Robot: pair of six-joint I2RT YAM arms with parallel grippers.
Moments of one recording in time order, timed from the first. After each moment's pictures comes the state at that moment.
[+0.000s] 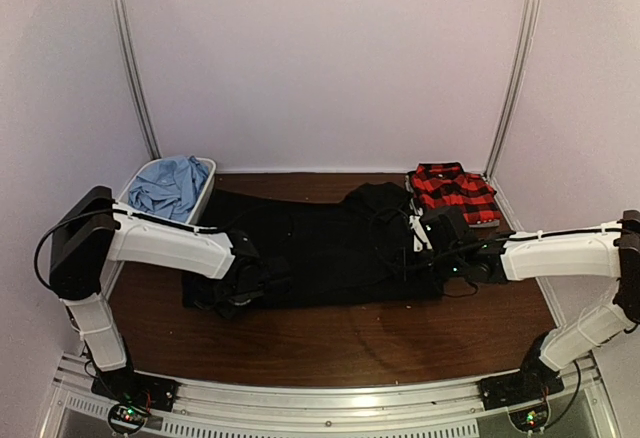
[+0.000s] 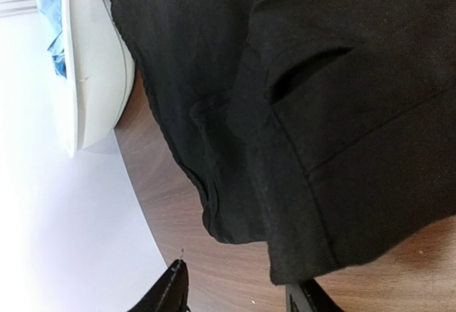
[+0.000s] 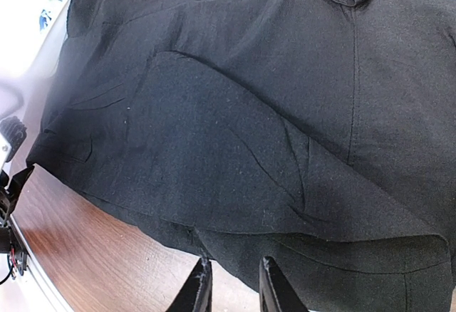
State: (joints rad) left arm -1.03 1.82 1.12 -1.16 -0.74 -0.56; right arm 0.76 1.39 0.72 -0.07 0.00 0.61
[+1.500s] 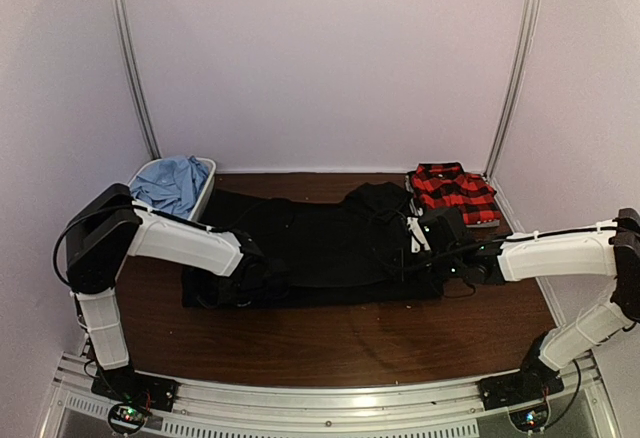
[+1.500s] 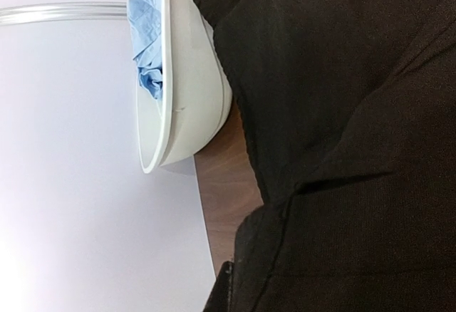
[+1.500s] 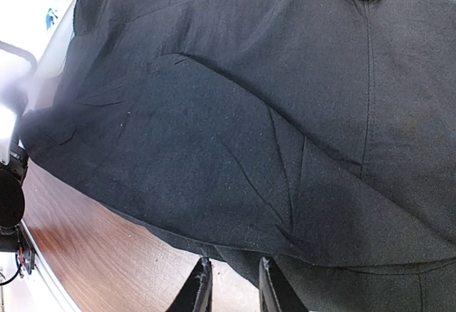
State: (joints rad) left arm -0.97 1.90 1.12 -1.17 -1.07 -0.63; right arm 0.76 1.41 0.72 -0.03 -0.04 0.63
